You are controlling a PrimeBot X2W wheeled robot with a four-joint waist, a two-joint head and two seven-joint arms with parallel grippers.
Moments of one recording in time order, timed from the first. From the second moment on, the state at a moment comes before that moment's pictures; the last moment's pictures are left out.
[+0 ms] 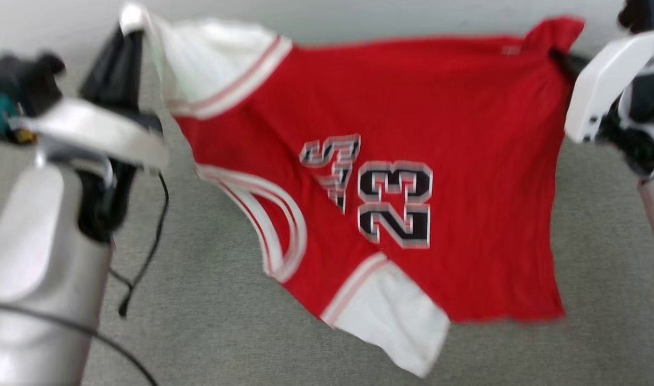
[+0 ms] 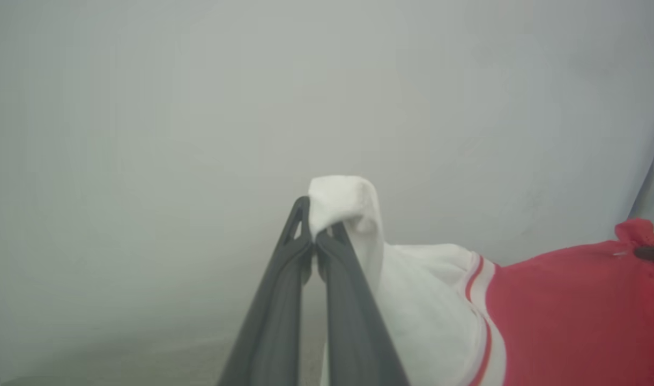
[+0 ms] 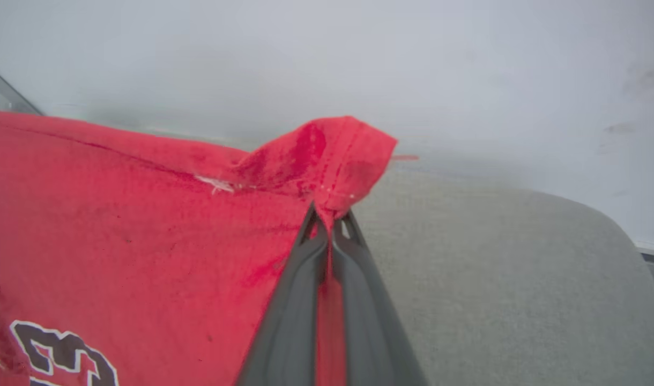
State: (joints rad) left arm -0.69 0.38 -0.21 0.24 -0.55 -0.08 -0.14; right arm -0.94 -0.36 0.30 0.64 0.51 0.13 0.41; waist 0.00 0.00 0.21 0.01
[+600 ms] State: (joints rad) left arm -1.45 0.43 -0.23 0.66 -0.49 -0.12 -0.16; right arm -1.48 -0.29 0.09 0.76 0.27 0.13 0.17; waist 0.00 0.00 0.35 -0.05
